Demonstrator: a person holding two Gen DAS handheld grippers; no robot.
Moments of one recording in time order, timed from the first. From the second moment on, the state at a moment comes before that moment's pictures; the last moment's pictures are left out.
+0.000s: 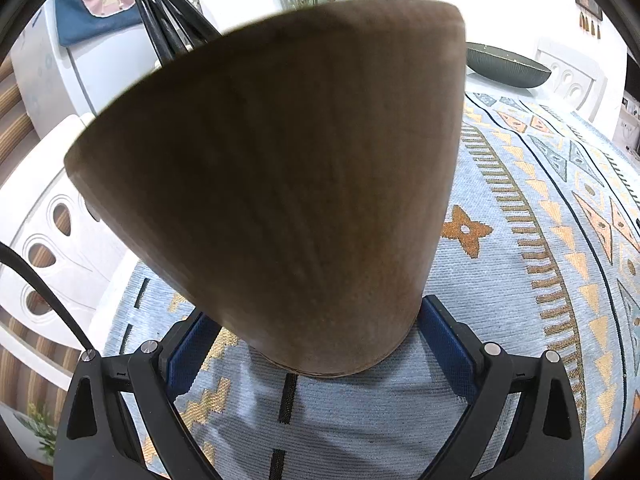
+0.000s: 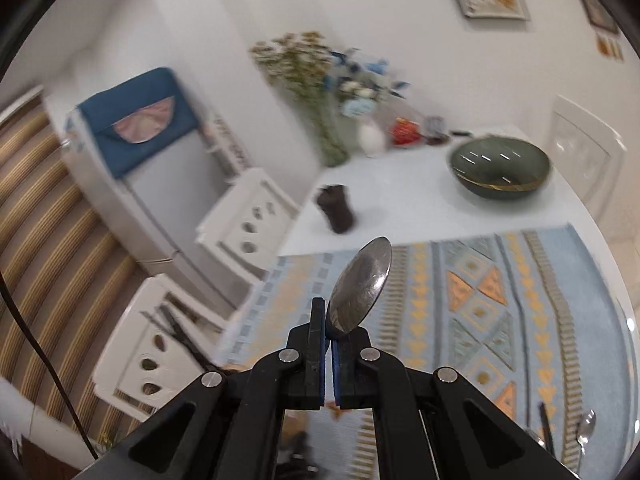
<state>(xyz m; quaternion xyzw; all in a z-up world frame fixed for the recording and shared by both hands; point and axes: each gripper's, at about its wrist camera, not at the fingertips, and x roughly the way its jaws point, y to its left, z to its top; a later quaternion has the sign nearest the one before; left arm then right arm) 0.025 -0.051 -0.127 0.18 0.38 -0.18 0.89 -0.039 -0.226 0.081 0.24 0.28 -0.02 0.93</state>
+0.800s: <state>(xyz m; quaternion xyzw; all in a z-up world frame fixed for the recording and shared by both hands) 0.014 -0.040 -0.117 0.17 0.36 -0.18 0.90 0.038 -0.079 0.050 0.03 0.39 0.05 0.92</state>
